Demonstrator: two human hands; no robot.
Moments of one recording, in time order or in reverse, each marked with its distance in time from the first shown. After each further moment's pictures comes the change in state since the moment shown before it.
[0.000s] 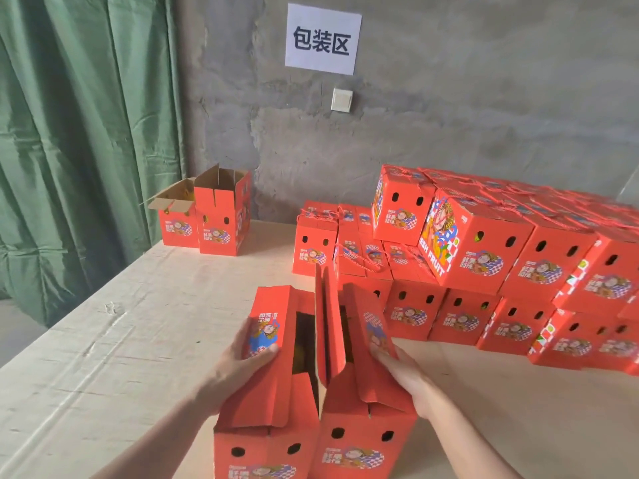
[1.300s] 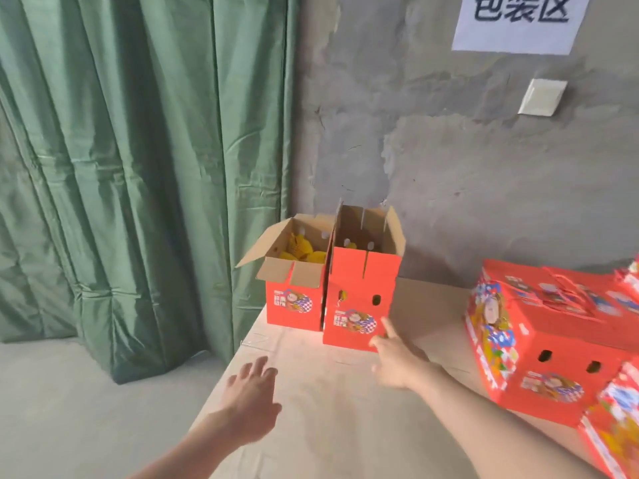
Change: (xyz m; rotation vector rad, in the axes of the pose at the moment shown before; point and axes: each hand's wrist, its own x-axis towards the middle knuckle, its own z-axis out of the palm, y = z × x) left_hand 0.366 -0.014 -0.391 1.382 0.095 -0.039; right_hand 0.418 -0.234 0.411 -1.306 -0.075 -0.456
